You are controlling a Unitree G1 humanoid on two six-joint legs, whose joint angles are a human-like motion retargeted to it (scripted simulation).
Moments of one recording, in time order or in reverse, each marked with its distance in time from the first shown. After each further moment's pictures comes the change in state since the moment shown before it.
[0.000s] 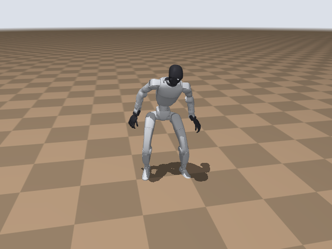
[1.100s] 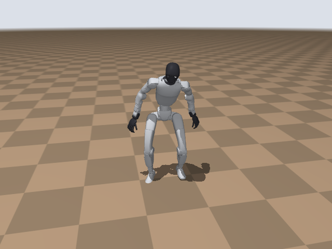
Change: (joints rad) left arm 0.105 -0.027 -0.049 0.068 0.139 0.054 -0.164; right arm -0.151 -0.037 0.012 0.042 0.010 0.004 -0.013; waist -0.001 -0.033 0.000; left_leg 0.007 -0.139 0.035 0.166 -0.102 0.010; right_leg 0.167 -0.027 -0.101 -0.319 -0.001 -0.093
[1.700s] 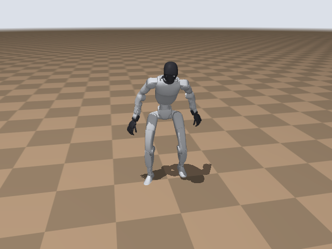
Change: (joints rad) left arm -0.044 0.035 -0.061 0.028 0.070 0.038 -0.040; right arm -0.085 -0.010 -0.057 -0.007 0.024 0.063 0.015; waist -0.017 0.017 0.000; left_leg 0.065 -0.048 -0.019 -0.102 0.000 -0.030; right_leg 0.088 -0.043 -0.036 -0.276 0.123 -0.006
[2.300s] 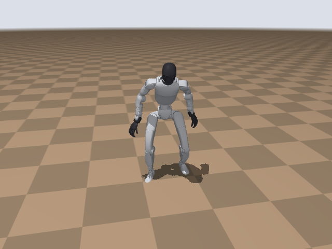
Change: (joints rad) left arm -0.015 -0.082 0.005 -0.060 -0.181 0.027 0.006; right arm -0.027 0.034 -0.007 -0.067 0.070 0.002 -0.119; waist -0.028 0.004 0.000; left_leg -0.098 0.050 0.007 0.184 -0.079 0.080; right_leg -0.032 -0.012 0.023 0.138 -0.150 -0.050
